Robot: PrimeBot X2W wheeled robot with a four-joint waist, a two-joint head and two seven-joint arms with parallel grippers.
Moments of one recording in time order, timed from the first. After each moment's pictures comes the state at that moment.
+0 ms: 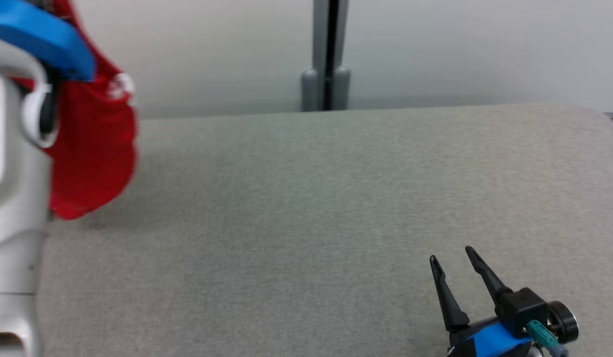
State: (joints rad) left arm -1.01 0.38 -0.22 0.66 -0.27 -0.12 -0.08; right arm -0.06 -0.05 0.09 0.28 0.00 0.13 -0.26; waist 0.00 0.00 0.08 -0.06
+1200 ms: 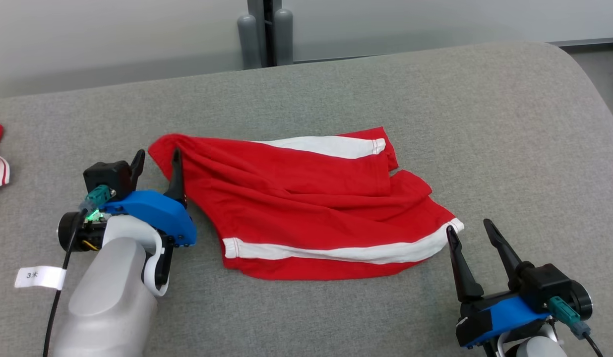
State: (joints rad) left arm -0.63 0.19 -0.34 0.85 -0.49 -0.03 -0.18; right arm -0.12 -0.05 0.03 0.28 0.05 0.13 -0.26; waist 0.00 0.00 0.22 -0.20
